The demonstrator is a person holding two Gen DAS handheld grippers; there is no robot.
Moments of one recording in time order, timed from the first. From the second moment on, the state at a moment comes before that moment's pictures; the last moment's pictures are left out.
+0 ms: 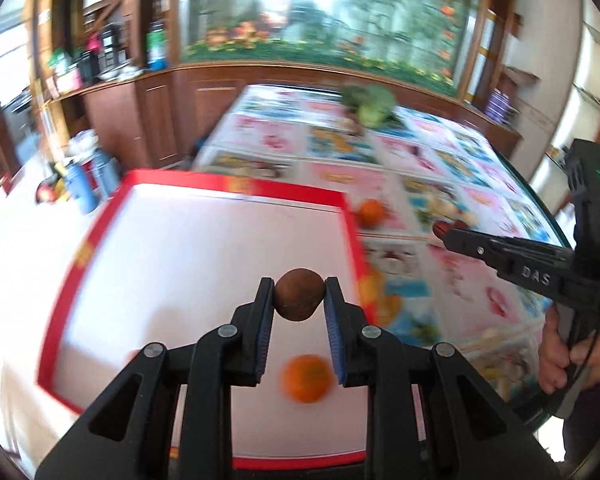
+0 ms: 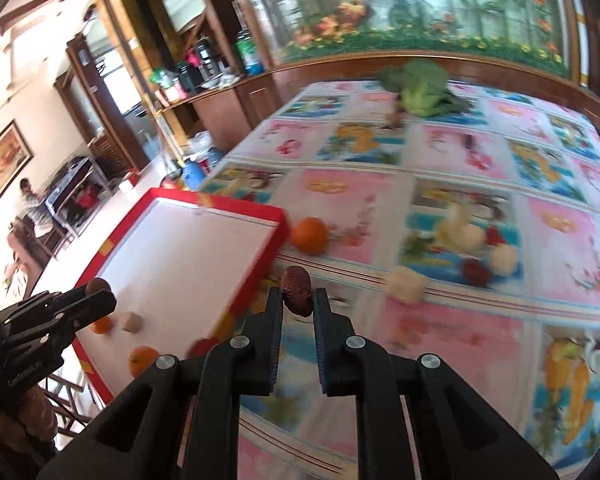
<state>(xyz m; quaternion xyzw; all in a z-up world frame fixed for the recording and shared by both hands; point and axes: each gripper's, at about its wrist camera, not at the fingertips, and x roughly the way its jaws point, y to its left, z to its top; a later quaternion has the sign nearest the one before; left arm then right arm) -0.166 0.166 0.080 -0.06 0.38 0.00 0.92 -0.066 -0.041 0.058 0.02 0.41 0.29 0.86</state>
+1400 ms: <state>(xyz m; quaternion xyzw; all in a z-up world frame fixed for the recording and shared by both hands) -0.163 0.226 0.051 -0.04 0.44 0.14 0.89 -0.078 0.063 0.039 0.00 0.45 0.41 0.79</state>
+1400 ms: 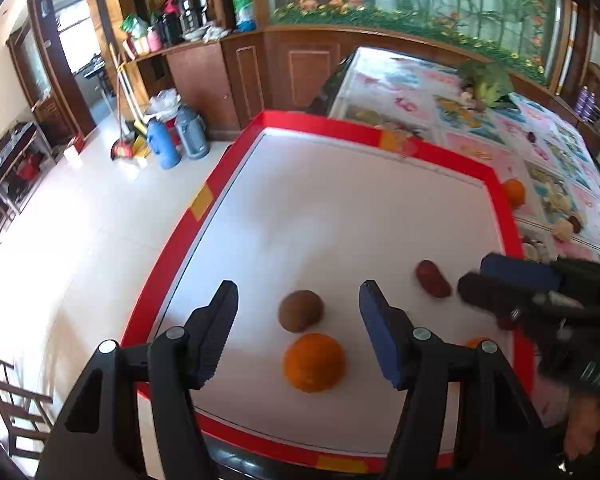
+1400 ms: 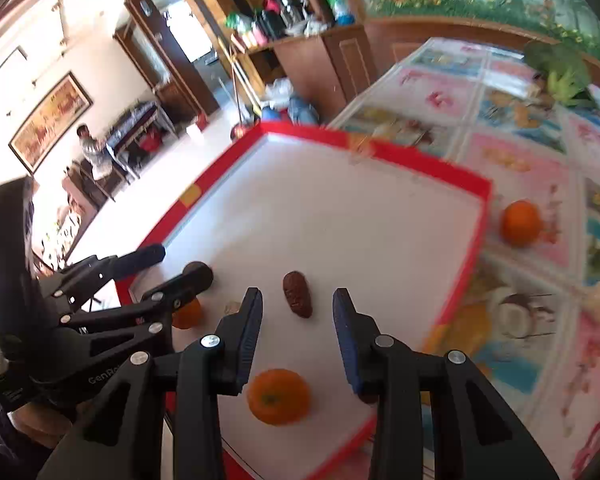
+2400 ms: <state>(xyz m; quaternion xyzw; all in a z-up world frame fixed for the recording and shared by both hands) -0.165 -0.031 0.043 0.09 0.46 -0.17 0.87 -0.065 -0.239 0.010 0.22 0.41 0.24 0.85</state>
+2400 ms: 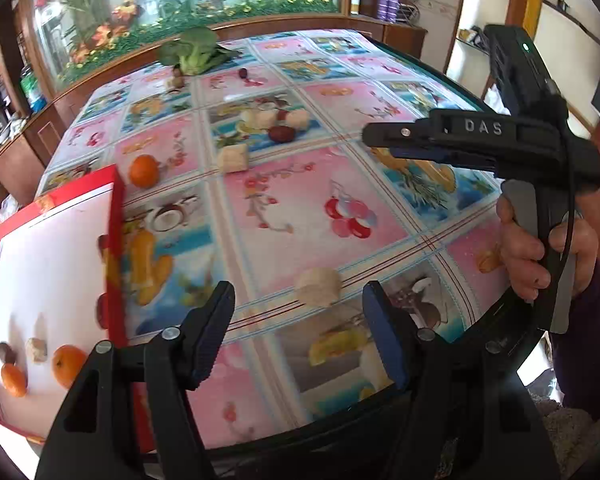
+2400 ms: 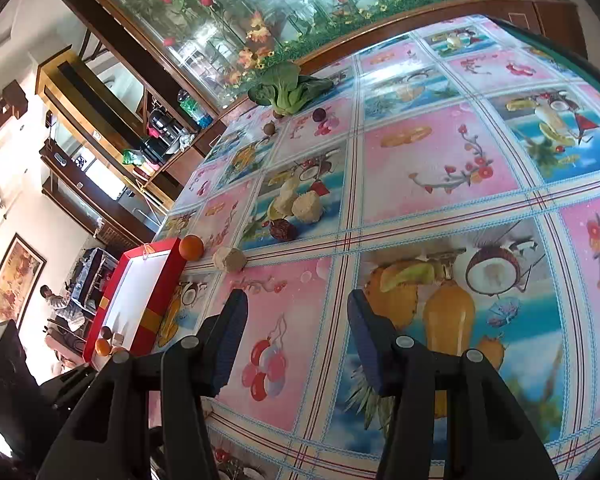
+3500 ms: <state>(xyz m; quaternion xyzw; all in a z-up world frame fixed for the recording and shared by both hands) -0.156 0.018 0.058 0.02 0.42 -0.14 0.90 -0.028 -0.115 0.022 0.06 0.42 0.27 0.87</state>
